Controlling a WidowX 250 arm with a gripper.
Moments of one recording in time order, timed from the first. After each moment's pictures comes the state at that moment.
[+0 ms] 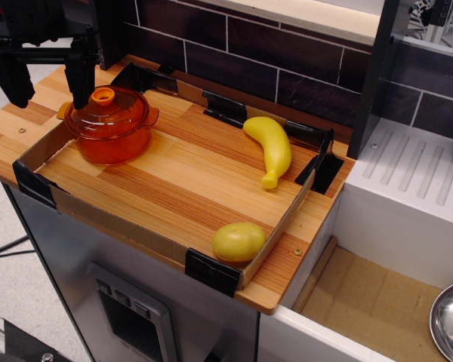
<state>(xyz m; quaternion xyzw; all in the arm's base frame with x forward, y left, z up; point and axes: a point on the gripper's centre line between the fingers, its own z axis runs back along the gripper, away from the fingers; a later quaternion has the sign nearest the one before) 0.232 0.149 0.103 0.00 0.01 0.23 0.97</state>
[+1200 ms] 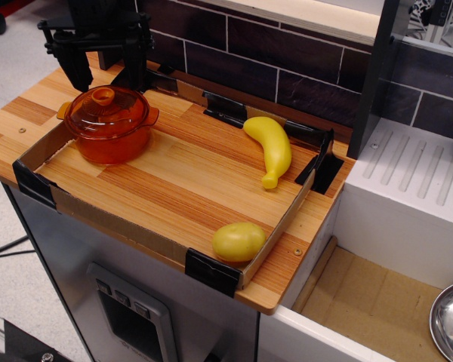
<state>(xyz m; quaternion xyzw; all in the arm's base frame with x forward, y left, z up) 0.299 0.146 0.079 -0.03 0.00 0.23 0.97</state>
